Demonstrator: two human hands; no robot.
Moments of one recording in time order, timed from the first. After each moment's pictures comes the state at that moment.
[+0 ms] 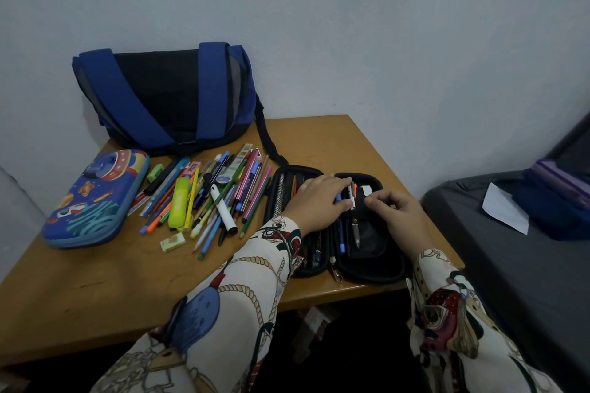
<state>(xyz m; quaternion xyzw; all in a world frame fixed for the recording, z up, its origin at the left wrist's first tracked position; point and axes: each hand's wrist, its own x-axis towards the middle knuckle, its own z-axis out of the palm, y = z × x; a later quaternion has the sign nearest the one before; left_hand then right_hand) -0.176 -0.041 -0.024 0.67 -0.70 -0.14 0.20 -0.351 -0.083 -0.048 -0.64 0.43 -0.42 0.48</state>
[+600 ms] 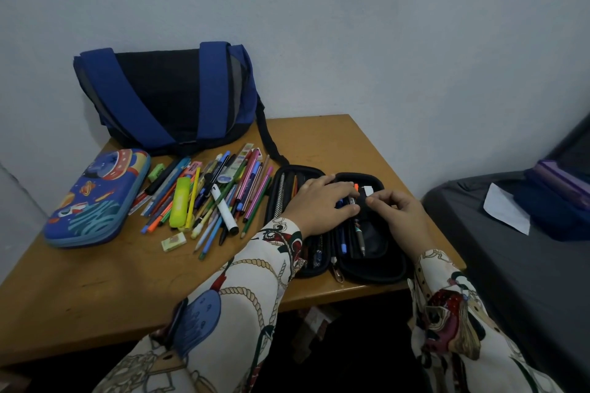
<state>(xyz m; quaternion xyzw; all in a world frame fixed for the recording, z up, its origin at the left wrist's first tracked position) -0.173 -0.042 -0.031 0.65 -0.73 -0.14 0.19 -0.351 -0.084 -0.049 -0.63 0.42 -0.43 0.49</state>
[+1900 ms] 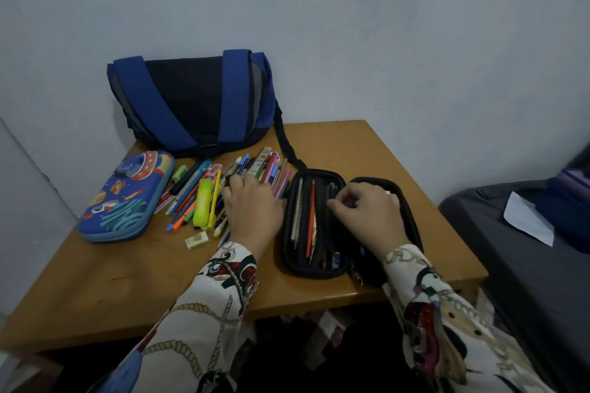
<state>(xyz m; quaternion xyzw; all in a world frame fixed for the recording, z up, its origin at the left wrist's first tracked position) -0.109 0.036 -0.014 0.86 -0.46 0.12 0.16 -0.281 -0.039 -0.004 -0.83 0.46 -0.24 0.19</state>
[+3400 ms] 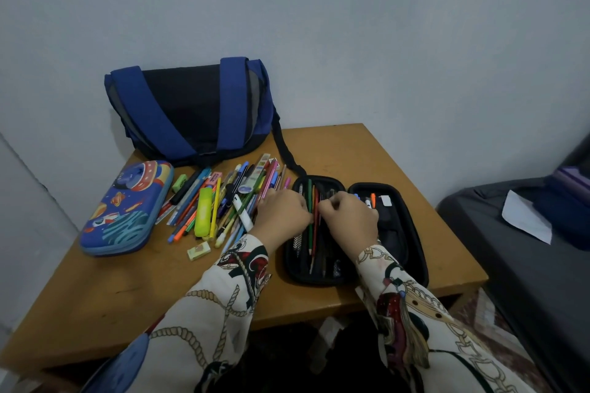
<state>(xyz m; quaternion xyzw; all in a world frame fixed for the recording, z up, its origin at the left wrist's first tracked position) -0.126 0.015 0.009 0.81 -0.52 -0.17 0.19 -0.240 -0.043 -0.022 -0.77 0.54 -0.25 0.23</state>
